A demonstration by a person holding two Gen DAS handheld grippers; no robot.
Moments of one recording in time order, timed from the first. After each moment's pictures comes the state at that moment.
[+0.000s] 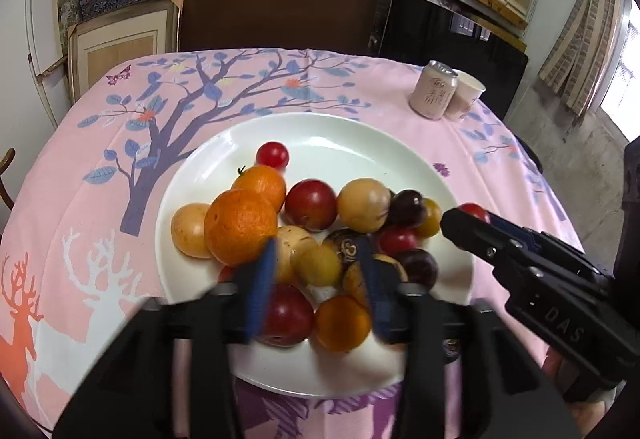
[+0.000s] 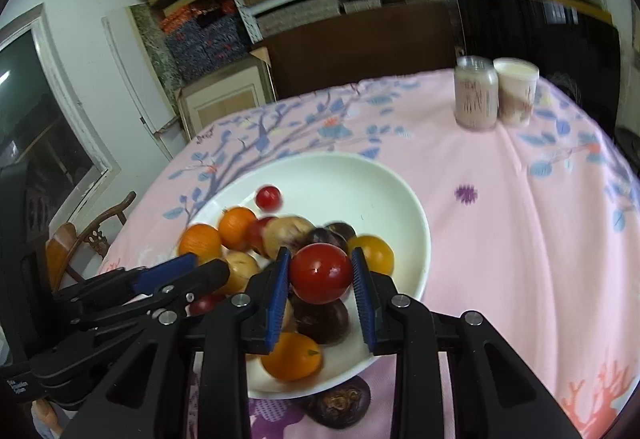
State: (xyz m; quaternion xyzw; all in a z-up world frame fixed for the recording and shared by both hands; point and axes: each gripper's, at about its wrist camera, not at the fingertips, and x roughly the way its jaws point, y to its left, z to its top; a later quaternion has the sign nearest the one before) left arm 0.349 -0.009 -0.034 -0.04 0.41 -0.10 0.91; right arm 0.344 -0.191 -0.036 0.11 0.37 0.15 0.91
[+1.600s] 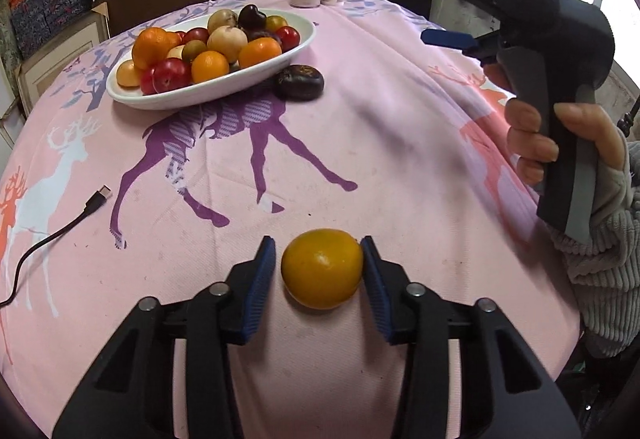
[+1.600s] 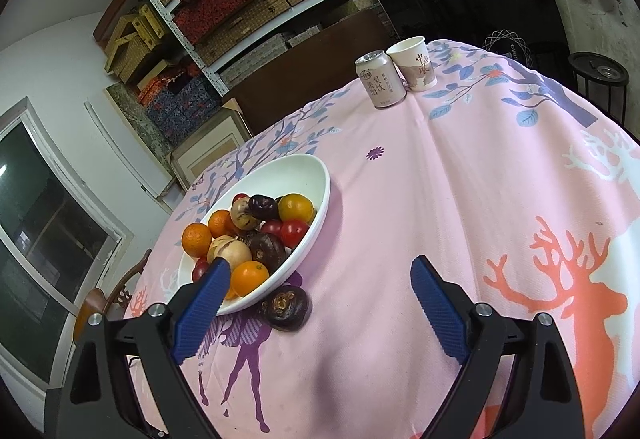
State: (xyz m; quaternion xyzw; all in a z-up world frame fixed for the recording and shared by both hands) left arm 0.140 -0.051 -0.086 0.08 0.45 -0.21 0.87; right arm 0.241 -0.283 -0.052 0.24 0.32 0.11 0.91
